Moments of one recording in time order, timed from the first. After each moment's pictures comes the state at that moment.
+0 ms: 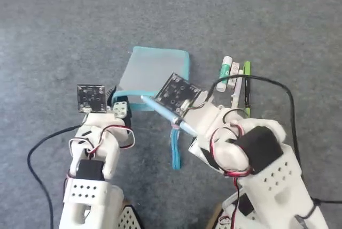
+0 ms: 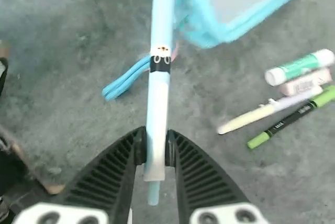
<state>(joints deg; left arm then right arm) -2.5 -75.2 87.4 26.0 10.7 -39.1 -44.6 17.6 100.7 21.7</state>
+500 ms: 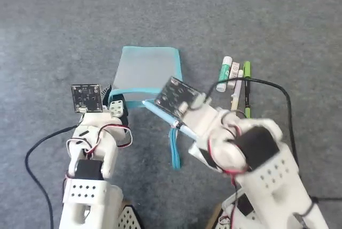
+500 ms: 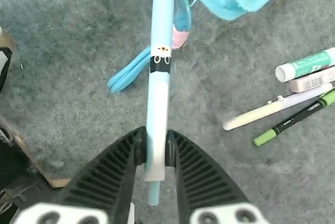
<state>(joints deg) -3.0 -75.2 87.4 25.6 10.7 -39.2 -42.9 17.9 100.7 21.7</state>
